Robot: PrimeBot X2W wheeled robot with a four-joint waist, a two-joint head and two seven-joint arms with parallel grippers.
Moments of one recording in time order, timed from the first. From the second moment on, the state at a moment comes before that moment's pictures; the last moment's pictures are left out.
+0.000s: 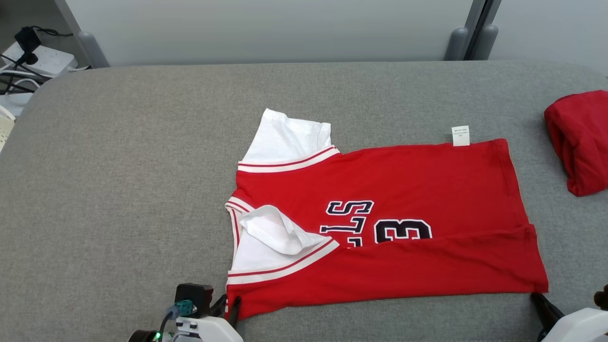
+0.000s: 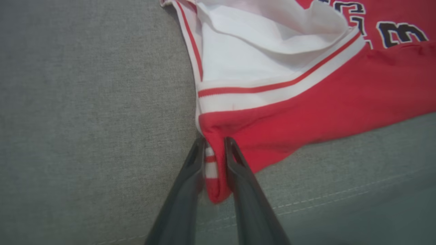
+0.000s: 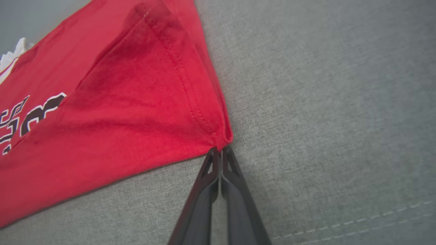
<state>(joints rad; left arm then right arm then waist) -0.15 0.30 -0.70 0.30 -0.66 0.28 0.08 -0.14 -0.38 0.27 0.67 0.91 0.13 -0.03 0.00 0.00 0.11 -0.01</state>
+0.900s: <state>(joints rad) -0.14 0.25 -0.48 0.25 -0.62 0.38 -0.25 -0.15 -0.28 0.09 0.50 0.39 0.13 -0.25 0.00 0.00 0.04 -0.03</state>
